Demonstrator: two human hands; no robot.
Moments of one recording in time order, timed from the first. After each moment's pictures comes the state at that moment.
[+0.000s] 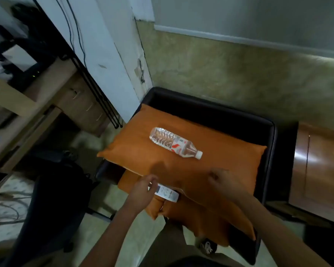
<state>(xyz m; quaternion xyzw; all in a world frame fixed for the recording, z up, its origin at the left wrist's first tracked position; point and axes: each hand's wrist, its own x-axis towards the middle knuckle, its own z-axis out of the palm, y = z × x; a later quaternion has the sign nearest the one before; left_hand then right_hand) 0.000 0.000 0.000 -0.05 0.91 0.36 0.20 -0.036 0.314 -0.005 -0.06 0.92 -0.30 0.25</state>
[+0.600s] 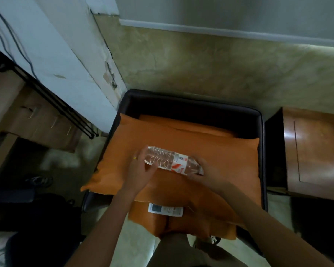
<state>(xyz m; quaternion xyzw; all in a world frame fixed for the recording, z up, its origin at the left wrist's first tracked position) -0.175 -0.032 -0.028 0.03 0.90 0.38 0.19 -0.118 0.246 -0.029 0.12 0.85 -0.43 0.28</state>
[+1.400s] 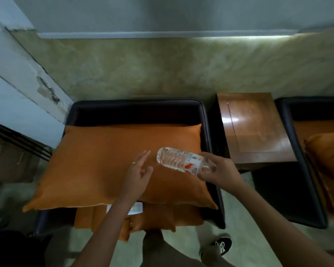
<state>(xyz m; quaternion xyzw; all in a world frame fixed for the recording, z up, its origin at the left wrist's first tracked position) -0.077 0.130 -0.011 0.16 0.84 0.48 0.19 0.038 0.412 0.039 0.18 0.89 -0.40 0.09</state>
